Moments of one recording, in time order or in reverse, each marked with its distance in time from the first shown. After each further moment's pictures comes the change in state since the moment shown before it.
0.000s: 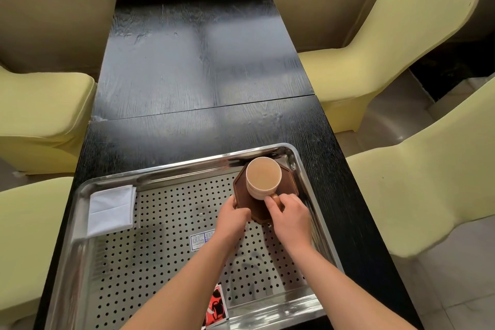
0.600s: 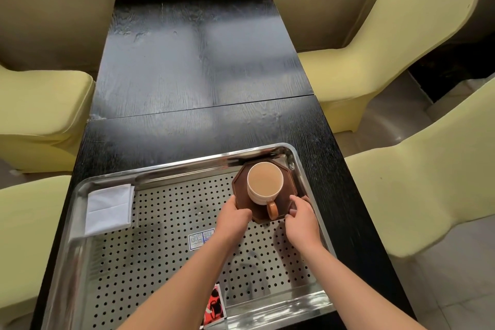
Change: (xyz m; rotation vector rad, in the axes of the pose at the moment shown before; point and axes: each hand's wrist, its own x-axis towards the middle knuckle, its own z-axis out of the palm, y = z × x) left_hand 0.005 -0.003 0.004 0.119 0.014 -0.019; right_hand 0.007 0.029 -0.006 0.097 -0.148 0.287
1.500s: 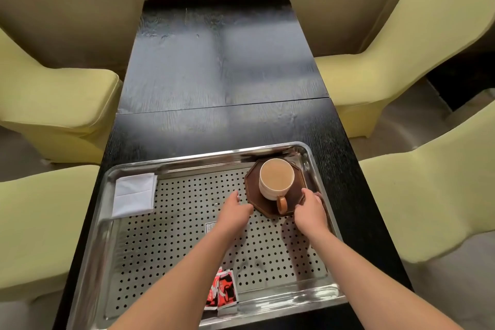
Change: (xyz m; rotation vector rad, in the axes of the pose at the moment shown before) left_hand -0.016 -0.006 -0.031 0.070 0.051 0.006; right_hand 0.004 -0.016 0.005 -0.087 -0.001 0.061
